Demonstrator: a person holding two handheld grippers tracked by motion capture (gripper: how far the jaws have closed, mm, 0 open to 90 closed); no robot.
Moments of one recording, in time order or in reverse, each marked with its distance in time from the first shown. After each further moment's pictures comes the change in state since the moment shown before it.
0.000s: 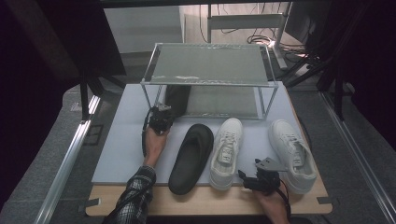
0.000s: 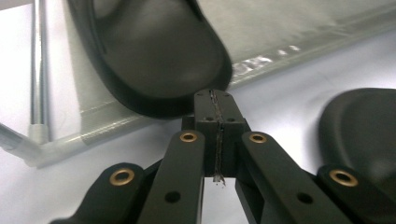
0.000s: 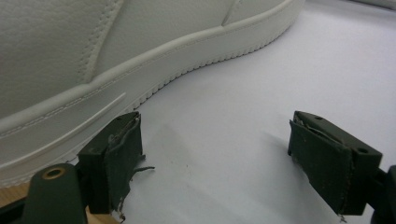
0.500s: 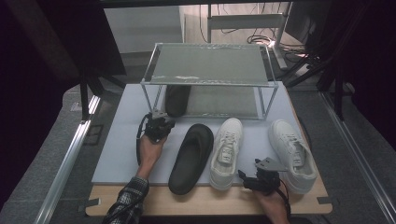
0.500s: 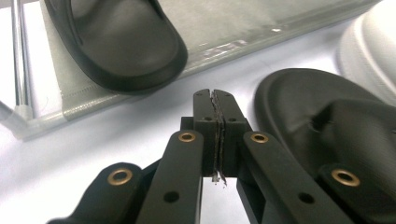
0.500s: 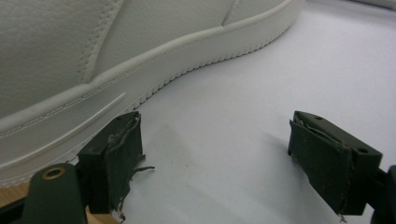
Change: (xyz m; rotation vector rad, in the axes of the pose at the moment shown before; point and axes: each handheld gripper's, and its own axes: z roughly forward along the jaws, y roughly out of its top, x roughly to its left) left arm -0.011 -0.016 -0.042 -0.044 -0.093 0.009; right arm 0.000 0.000 0.000 0.001 -0.003 -0.002
